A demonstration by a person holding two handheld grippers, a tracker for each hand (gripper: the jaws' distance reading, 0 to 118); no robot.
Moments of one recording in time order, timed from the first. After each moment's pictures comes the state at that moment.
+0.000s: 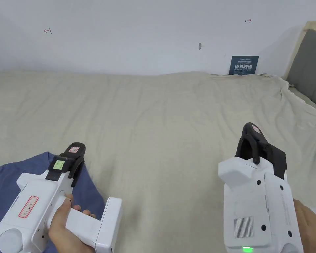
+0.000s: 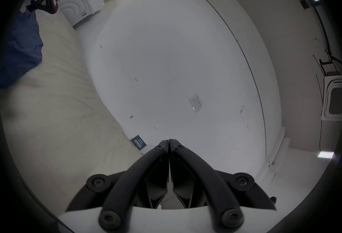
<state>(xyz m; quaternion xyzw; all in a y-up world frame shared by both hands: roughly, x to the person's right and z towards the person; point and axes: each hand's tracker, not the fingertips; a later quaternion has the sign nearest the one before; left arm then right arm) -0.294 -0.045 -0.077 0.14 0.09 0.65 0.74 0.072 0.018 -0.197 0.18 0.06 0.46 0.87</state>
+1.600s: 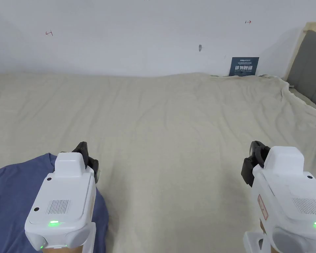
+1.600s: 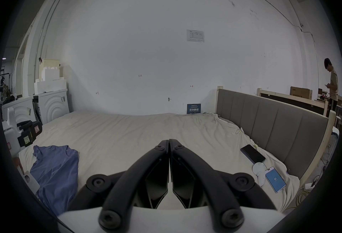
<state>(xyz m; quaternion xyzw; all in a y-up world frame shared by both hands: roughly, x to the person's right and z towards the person) -0.210 -0.008 -0.112 -0.04 0.26 -0.03 0.96 0.122 0.034 -0.227 -0.07 0.18 0.02 0.98</state>
